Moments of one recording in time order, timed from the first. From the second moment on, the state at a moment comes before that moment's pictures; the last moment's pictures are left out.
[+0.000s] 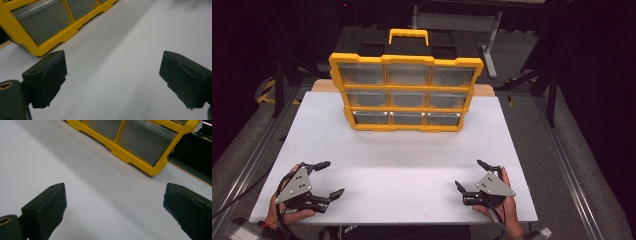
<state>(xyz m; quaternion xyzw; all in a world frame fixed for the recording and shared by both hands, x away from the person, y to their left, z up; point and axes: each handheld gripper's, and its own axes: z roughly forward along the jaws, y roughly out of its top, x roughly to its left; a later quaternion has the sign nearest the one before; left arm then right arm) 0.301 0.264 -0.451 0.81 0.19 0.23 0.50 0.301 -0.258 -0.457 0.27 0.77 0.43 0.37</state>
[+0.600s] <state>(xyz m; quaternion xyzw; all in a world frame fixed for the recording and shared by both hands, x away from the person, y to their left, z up) 0.304 0.263 -0.451 0.81 0.18 0.23 0.50 0.296 -0.255 -0.454 0.27 0.77 0.43 0.38</state>
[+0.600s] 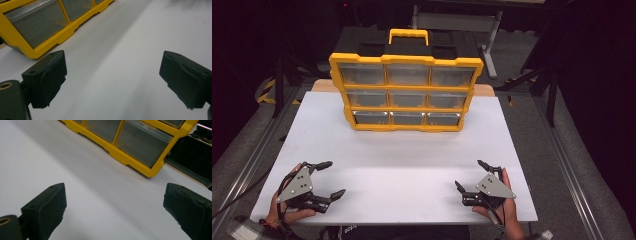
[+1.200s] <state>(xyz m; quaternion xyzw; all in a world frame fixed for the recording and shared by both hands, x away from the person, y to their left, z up) 0.305 0.262 -0.452 0.82 0.18 0.22 0.50 0.296 -0.253 -0.455 0.27 0.77 0.43 0.38</state>
